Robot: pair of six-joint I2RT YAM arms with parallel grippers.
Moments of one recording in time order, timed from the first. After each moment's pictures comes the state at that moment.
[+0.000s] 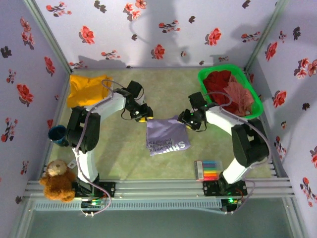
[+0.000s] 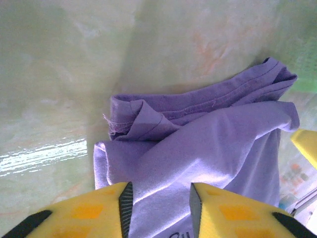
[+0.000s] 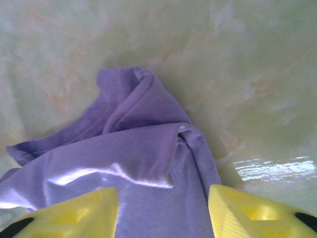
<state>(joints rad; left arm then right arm) -0.50 1.92 1.42 -0.75 0.46 -0.60 0.41 1.67 1.01 -0.52 -0.27 0.85</state>
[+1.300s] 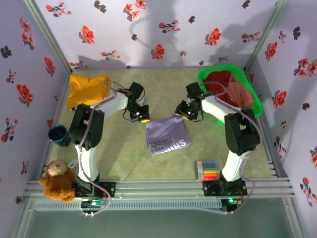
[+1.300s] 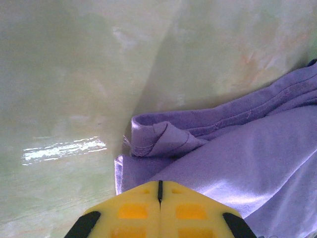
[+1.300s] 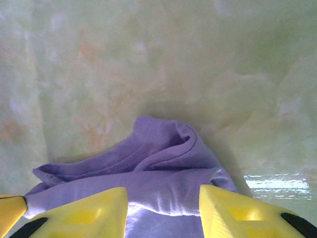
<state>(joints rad) -0.50 1.99 1.45 -0.78 0.39 -0.59 0.37 1.83 1.24 -0.59 -0.30 0.72</state>
